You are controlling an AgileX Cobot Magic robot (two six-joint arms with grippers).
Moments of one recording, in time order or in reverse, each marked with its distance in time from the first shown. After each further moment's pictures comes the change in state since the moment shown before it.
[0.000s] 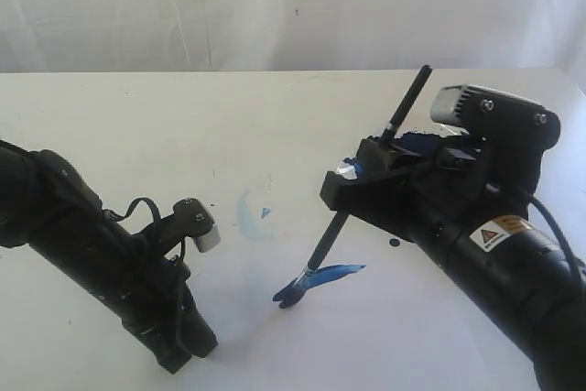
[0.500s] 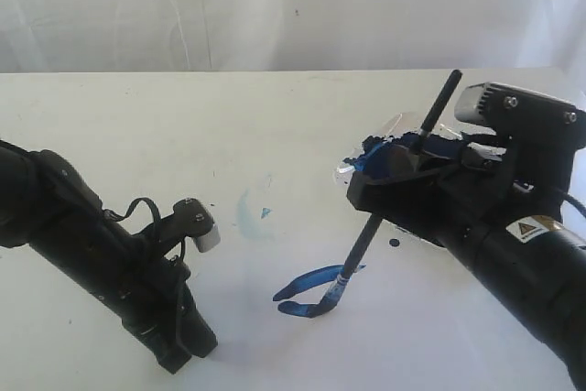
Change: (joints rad) left arm 0.000 0.000 0.000 0.000 0.000 0.000; right arm 0.000 -0.072 0.004 0.234 0.040 -0.235
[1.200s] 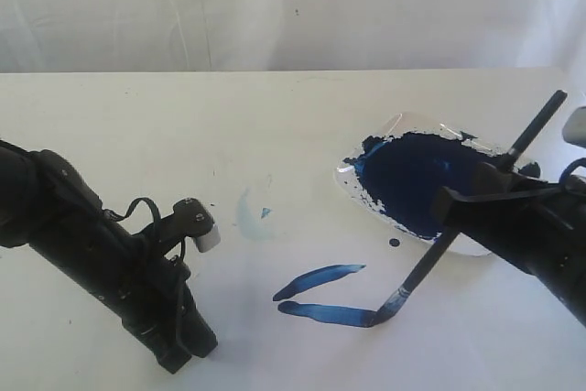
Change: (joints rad) left arm 0.000 0.000 0.000 0.000 0.000 0.000; right arm 0.000 -0.215 0.121 0.252 -0.051 -0.212
